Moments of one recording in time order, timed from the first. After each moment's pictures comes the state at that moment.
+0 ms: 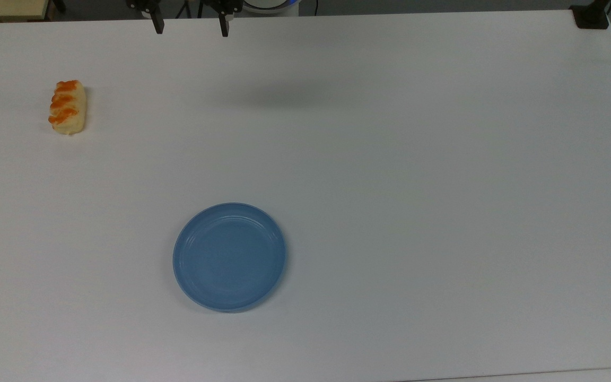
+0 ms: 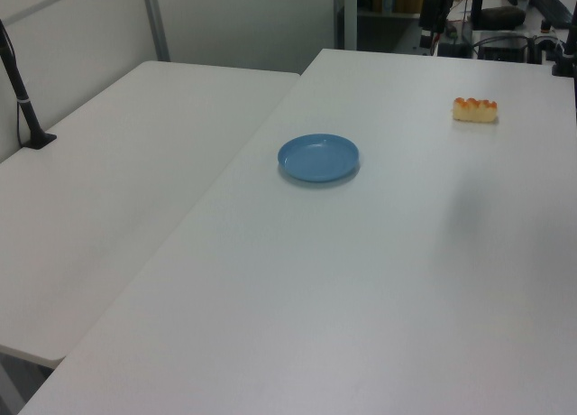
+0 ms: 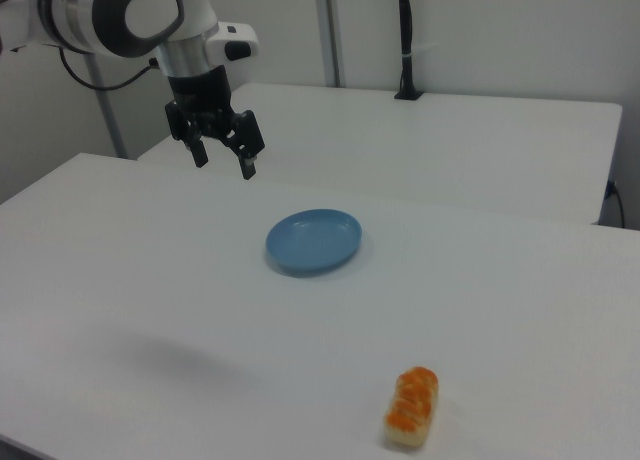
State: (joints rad) arm 0.04 -0.04 -0.13 -1.68 0.01 1.74 -0.06
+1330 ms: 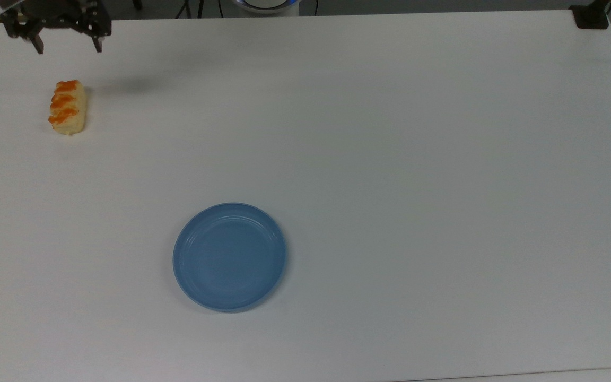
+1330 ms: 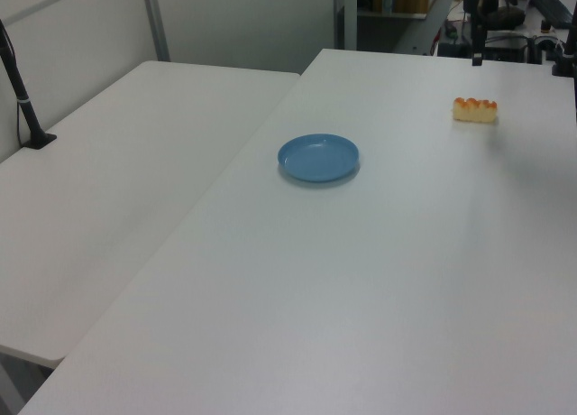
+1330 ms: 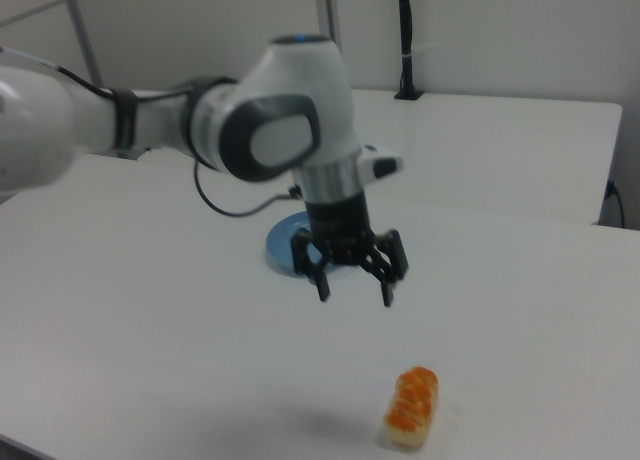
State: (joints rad) arm -0.14 0.07 -0.32 -1.86 -0.13 1.94 -0.58
